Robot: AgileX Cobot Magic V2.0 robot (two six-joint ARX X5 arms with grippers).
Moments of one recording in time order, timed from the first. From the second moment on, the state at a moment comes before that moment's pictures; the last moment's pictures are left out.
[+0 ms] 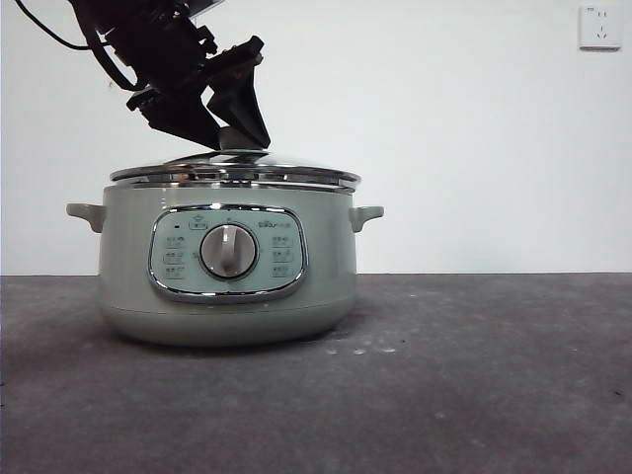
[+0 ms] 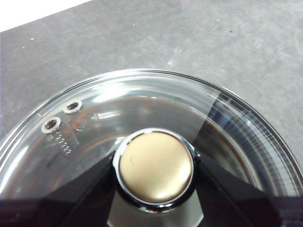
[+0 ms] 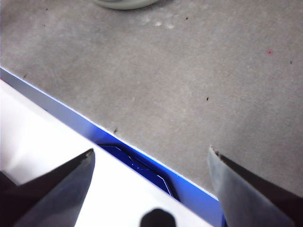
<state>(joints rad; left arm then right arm) -0.41 1.59 1.27 -0.25 0.18 0.07 0.69 0.55 1.01 -1.32 -0.03 0.15</state>
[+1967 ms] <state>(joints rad) -0.39 1.07 1.29 -0.85 0.31 0.05 0.69 0.55 1.01 -1.25 -0.03 0.15</state>
